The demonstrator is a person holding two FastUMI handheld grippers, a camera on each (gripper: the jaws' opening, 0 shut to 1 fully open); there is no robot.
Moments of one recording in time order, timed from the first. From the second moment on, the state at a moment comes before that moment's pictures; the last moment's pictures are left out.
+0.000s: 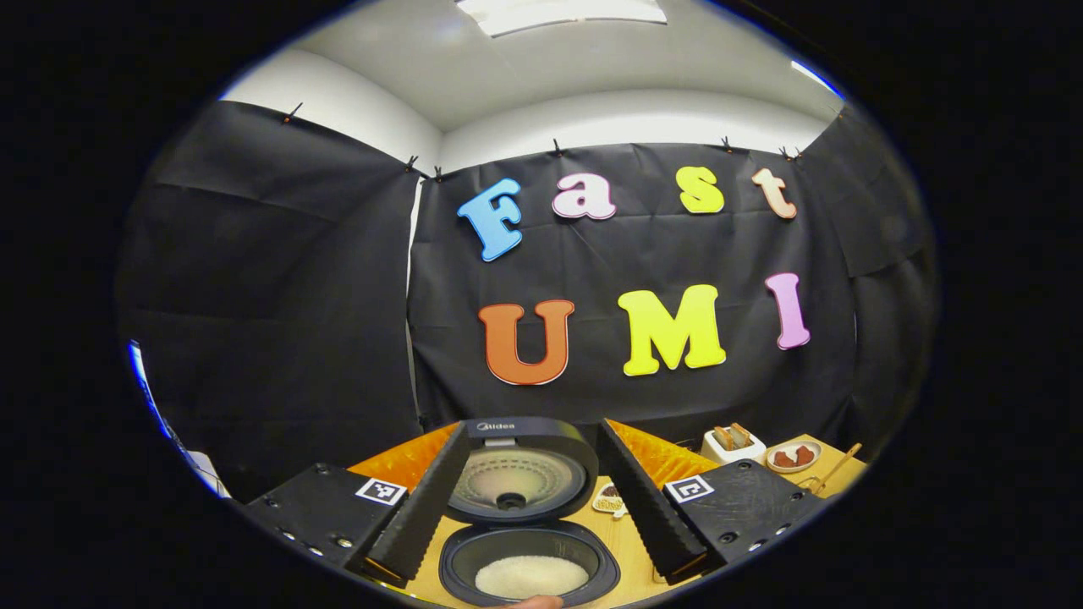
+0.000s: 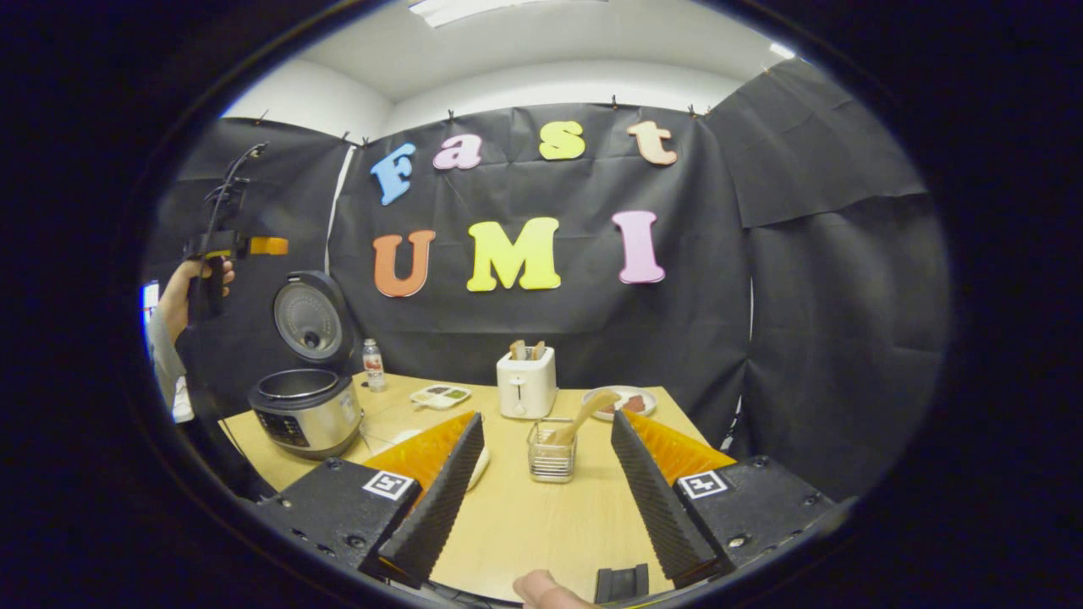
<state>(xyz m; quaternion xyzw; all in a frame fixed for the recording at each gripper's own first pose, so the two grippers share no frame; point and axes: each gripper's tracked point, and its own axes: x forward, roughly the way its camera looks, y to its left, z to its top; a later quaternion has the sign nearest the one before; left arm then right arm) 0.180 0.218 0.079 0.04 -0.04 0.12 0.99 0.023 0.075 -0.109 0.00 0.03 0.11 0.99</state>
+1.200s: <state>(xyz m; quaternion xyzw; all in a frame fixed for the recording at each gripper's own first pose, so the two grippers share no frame) 0.290 0.293 0.022 -0.01 0.10 0.17 0.98 0.015 0.051 -0.114 0.01 0.03 0.09 1.00</state>
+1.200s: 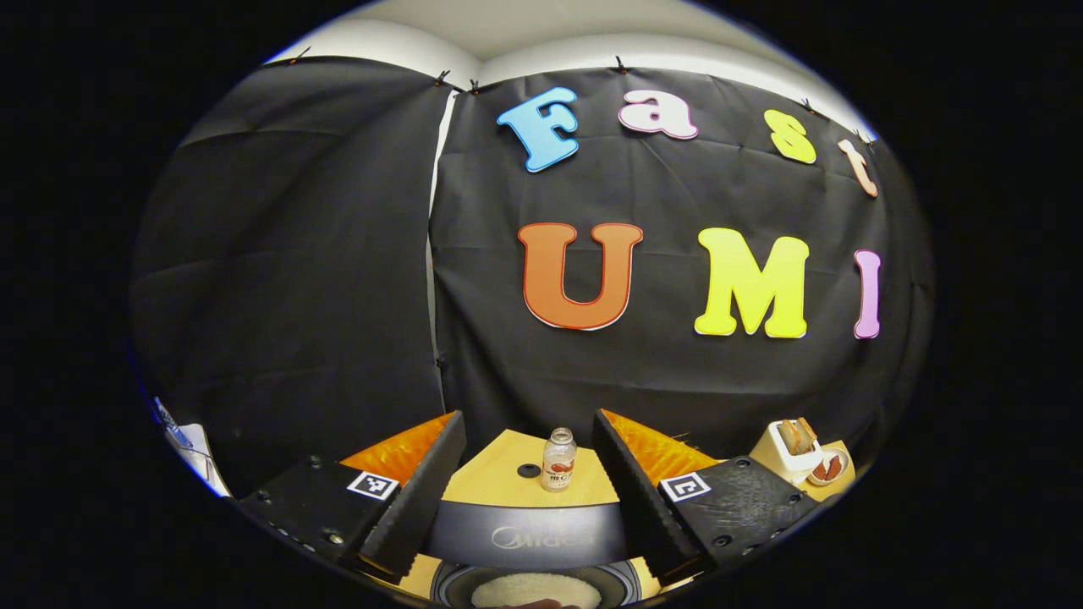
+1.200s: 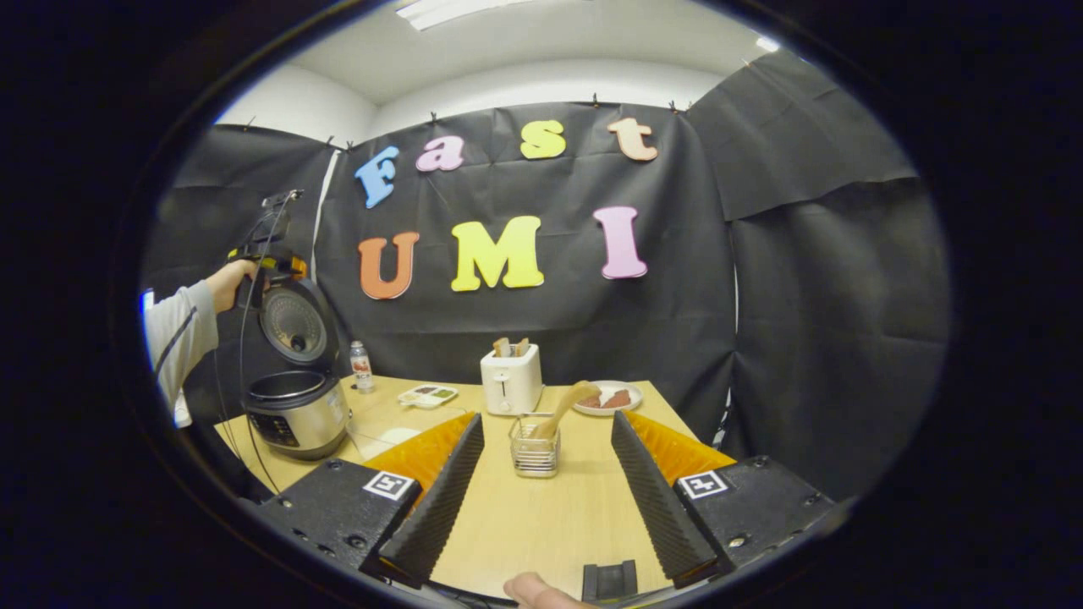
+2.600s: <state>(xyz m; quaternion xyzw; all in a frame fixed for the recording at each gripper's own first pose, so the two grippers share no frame) 0.140 0.226 -0.155 0.01 0.14 0.17 0.98 -0.077 0.103 -0.137 -0.01 0.04 0.14 0.99</state>
